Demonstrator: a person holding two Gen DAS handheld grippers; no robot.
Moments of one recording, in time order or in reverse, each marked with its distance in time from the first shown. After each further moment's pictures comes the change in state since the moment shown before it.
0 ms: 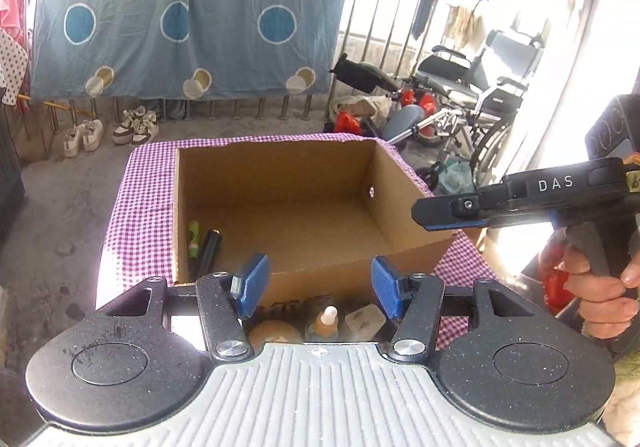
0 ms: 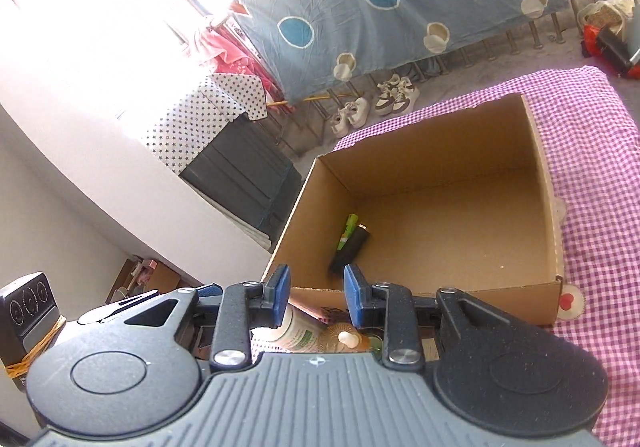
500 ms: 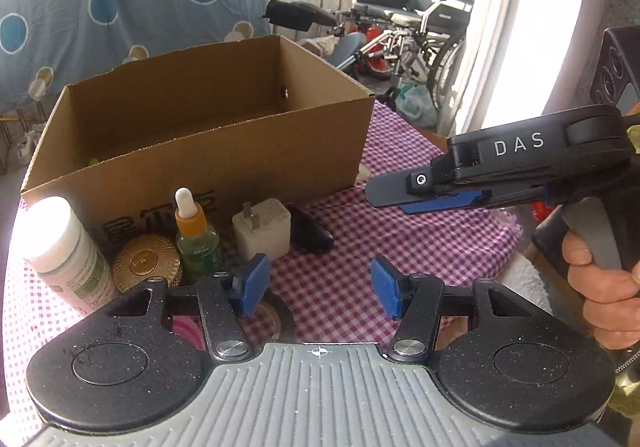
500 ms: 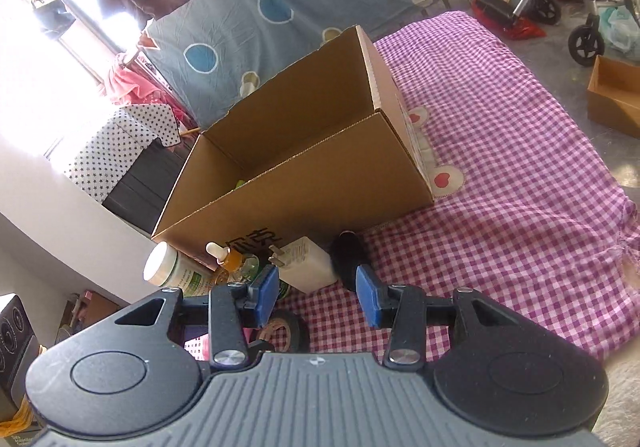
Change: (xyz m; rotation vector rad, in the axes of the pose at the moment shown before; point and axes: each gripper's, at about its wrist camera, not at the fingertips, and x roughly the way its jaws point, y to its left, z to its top) left arm 0.078 -0.074 -0.081 0.194 0.105 -0.055; right arm -0.018 -0.071 -0.109 0.172 -0.088 -0.209
